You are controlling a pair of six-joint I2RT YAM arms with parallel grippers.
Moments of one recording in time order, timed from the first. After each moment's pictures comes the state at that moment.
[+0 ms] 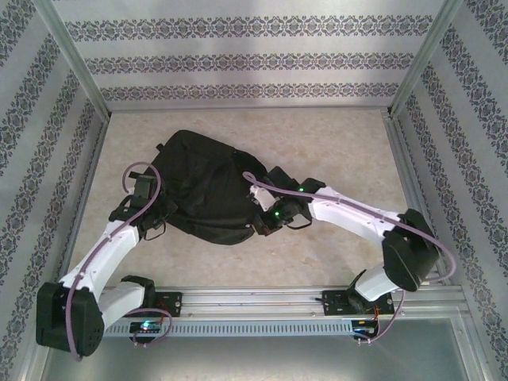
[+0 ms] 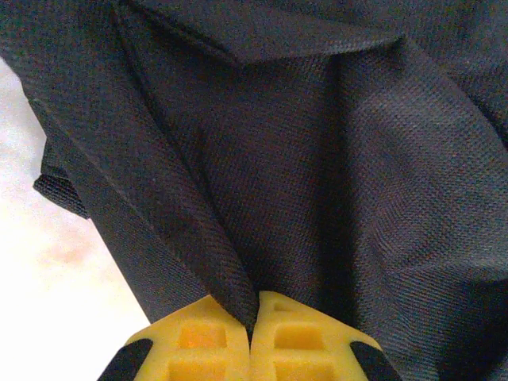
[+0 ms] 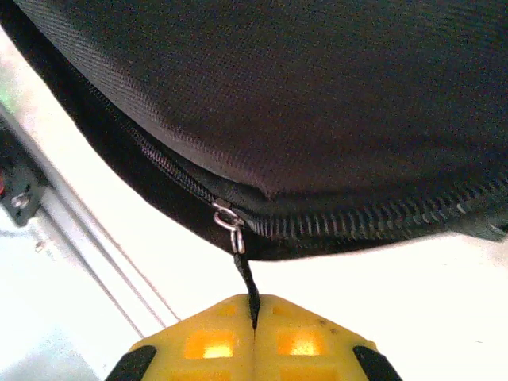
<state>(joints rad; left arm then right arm) -0.13 1.07 0.65 -0.51 -0.01 -0.90 0.77 1.48 1.05 -0.73 -0.40 0.27</state>
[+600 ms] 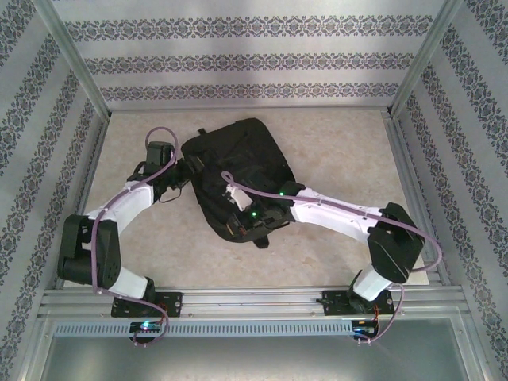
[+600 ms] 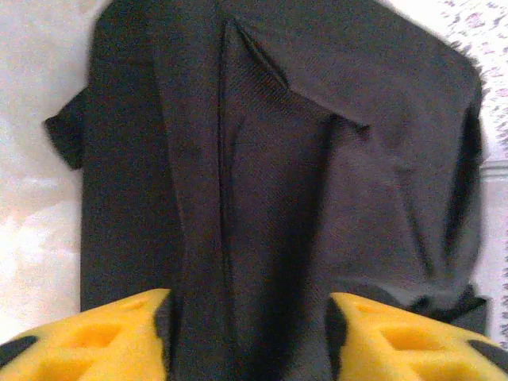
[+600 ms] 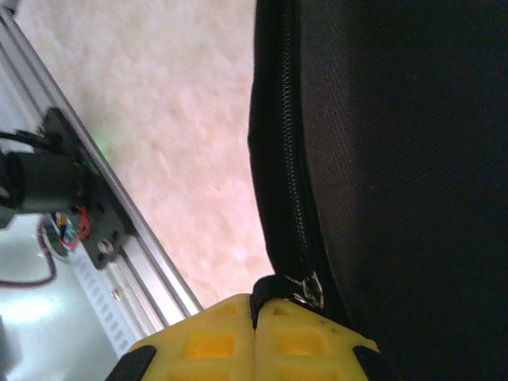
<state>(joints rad) -0.12 1.45 0.90 -0.16 0.29 -0.83 0.90 1.64 1.19 -0.54 -0.46 0.40</state>
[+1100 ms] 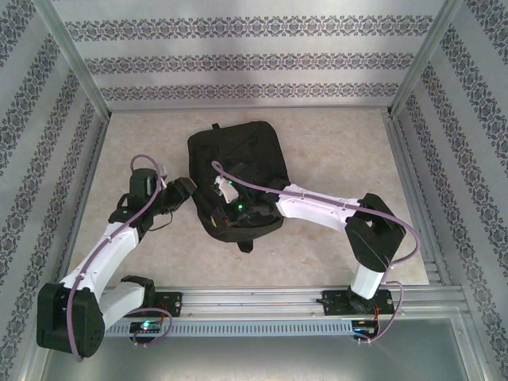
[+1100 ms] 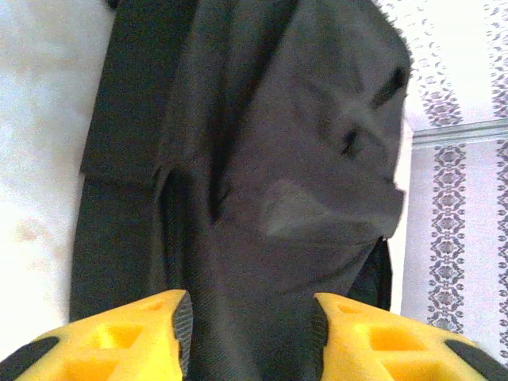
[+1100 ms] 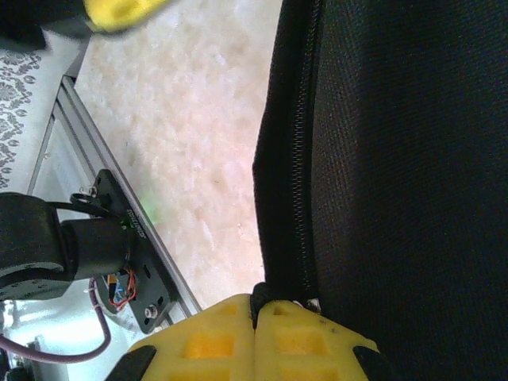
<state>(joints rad) -0.13 1.03 0.59 -0.20 0.39 -0.91 0.90 1.76 1.25 -0.37 -0.52 0.53</state>
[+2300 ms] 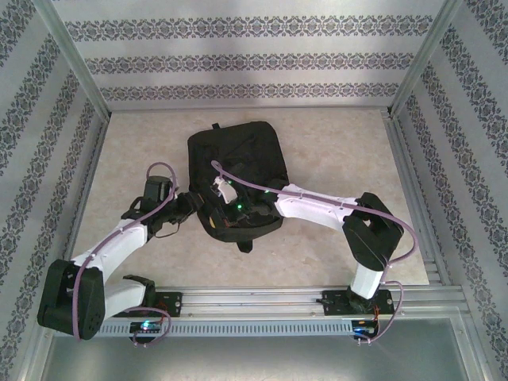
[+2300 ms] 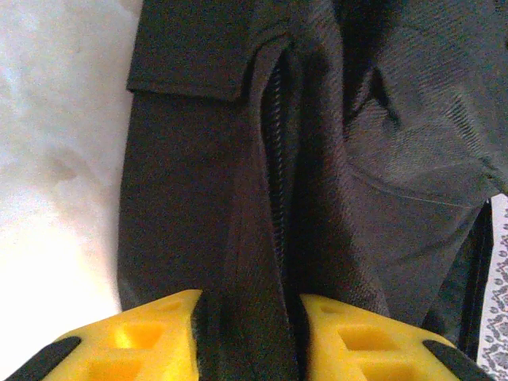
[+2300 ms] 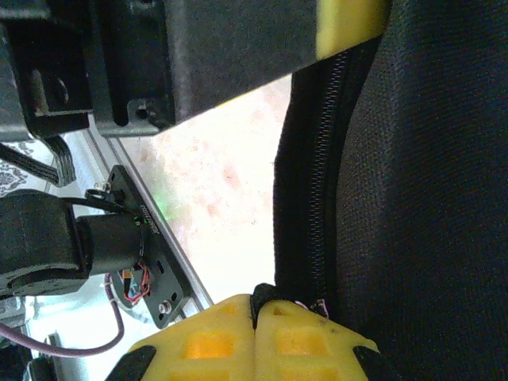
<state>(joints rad) -0.20 1.17 0.55 -0.17 0.36 -0.86 0.90 1.77 1.25 -0.36 -0.56 0.54</state>
